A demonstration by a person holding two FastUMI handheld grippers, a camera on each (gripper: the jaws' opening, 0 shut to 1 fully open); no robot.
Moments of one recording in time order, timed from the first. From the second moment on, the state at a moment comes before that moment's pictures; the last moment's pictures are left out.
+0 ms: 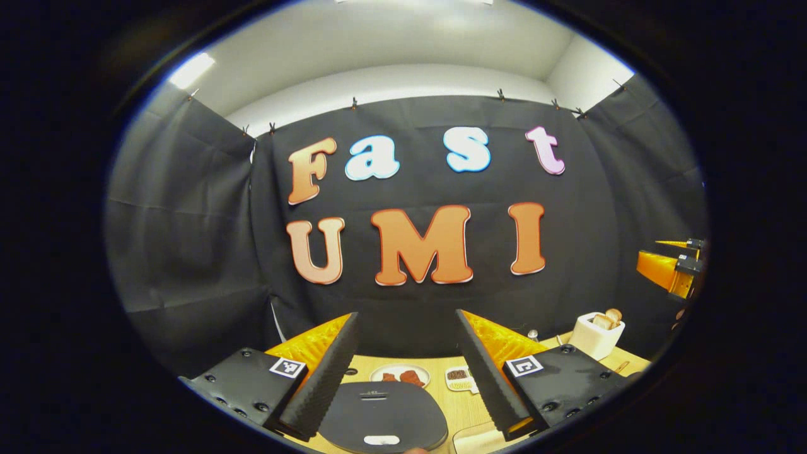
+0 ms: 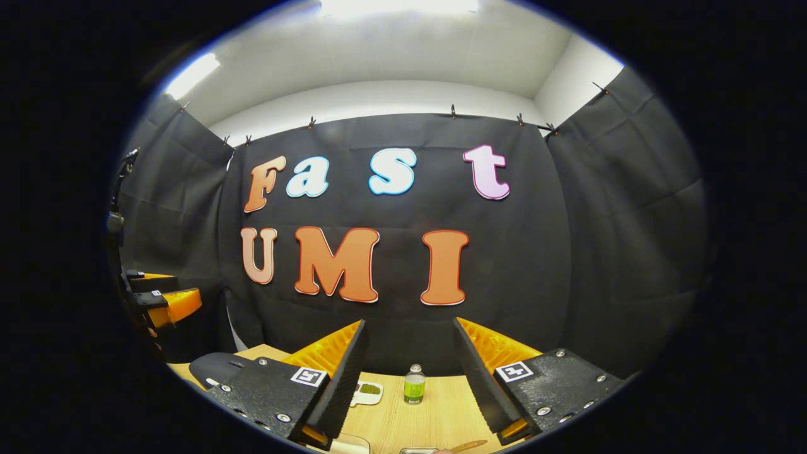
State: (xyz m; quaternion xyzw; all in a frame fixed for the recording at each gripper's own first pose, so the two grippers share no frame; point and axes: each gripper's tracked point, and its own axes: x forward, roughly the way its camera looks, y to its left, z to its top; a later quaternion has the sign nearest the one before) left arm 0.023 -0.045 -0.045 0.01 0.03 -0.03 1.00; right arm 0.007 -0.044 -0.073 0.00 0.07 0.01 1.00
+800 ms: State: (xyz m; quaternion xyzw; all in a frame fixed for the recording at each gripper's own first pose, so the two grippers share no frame) left arm 0.011 -0.070 -0.062 0.01 0.05 -0.06 1.00; right arm 0.008 -0.030 -0.084 0.01 0.09 0.01 1.00
